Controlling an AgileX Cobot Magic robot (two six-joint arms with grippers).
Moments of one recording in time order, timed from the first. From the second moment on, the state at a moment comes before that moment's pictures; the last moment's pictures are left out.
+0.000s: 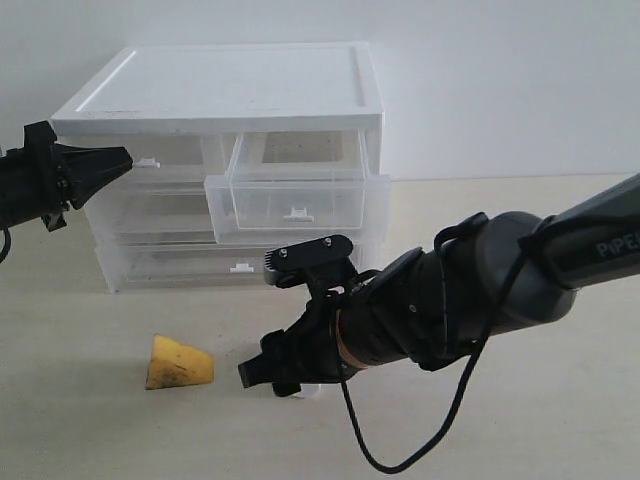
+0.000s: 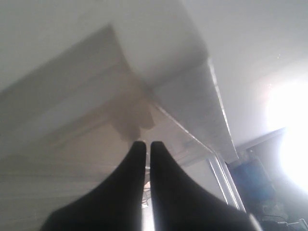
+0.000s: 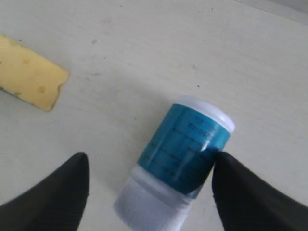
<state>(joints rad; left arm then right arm) 0.20 2.06 -1.07 1.16 -1.23 -1.61 0.78 1.97 -1.02 -1.69 -0.01 1.95</state>
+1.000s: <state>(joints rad) 0.20 2.06 -1.07 1.16 -1.23 -1.61 0.78 1.96 -1.03 -1.74 -0.18 1.86</state>
